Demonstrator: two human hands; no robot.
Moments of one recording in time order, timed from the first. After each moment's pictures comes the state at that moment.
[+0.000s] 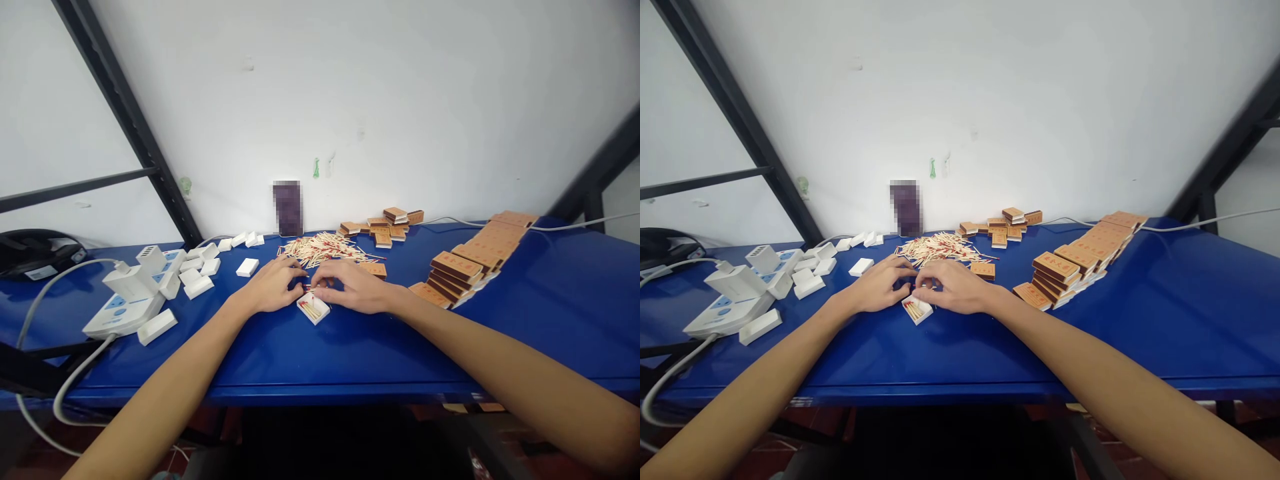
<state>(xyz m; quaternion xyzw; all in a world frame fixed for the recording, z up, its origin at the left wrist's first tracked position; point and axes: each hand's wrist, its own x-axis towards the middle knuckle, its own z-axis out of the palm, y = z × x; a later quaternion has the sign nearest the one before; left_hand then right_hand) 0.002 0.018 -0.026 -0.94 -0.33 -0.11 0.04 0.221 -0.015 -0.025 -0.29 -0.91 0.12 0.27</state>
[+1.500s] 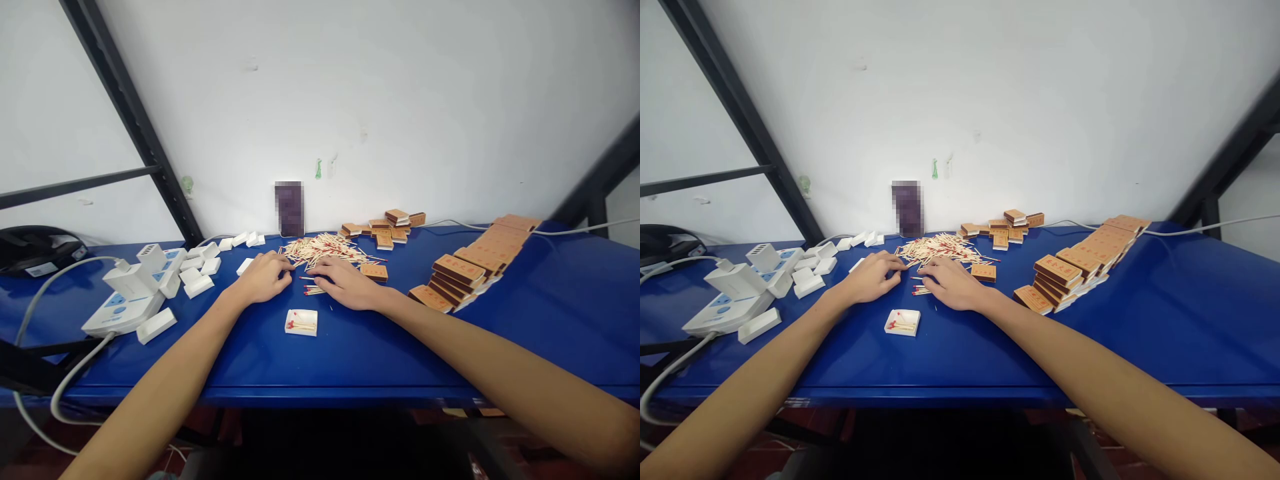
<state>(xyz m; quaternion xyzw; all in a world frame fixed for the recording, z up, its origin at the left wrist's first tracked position) -0.012 0.033 -0.024 -0.91 -0.40 -0.10 0.07 0.216 0.009 -0.050 -0.37 -0.89 0.08 0.24</state>
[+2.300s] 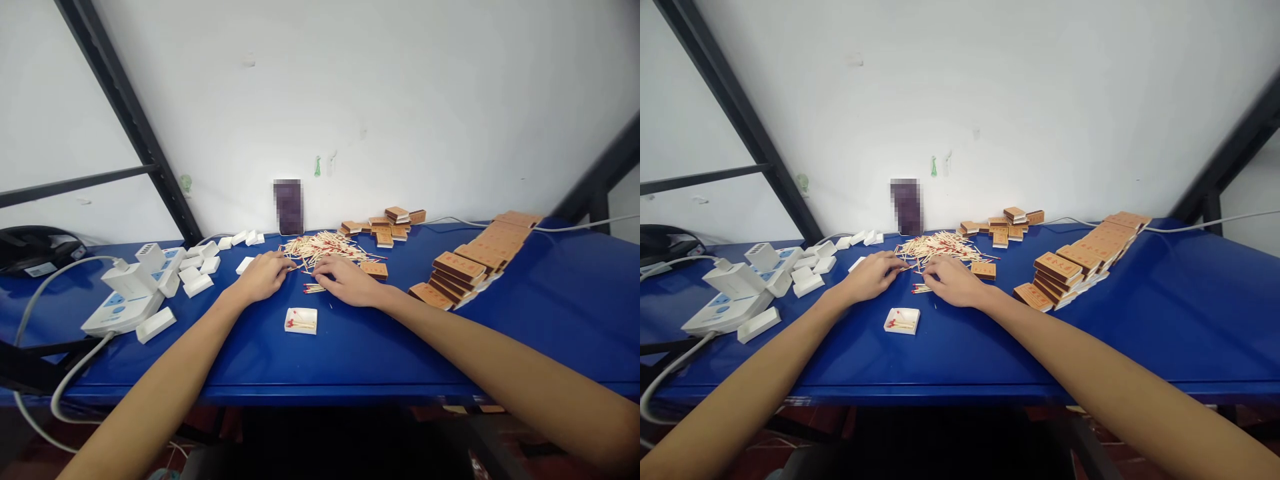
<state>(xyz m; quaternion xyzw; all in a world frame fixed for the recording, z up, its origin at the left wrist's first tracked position) -0.014 0.038 -0.030 -0.90 -0.41 -0.11 0.06 0.216 0.012 -0.050 -0.36 -0.89 0.08 0.26</state>
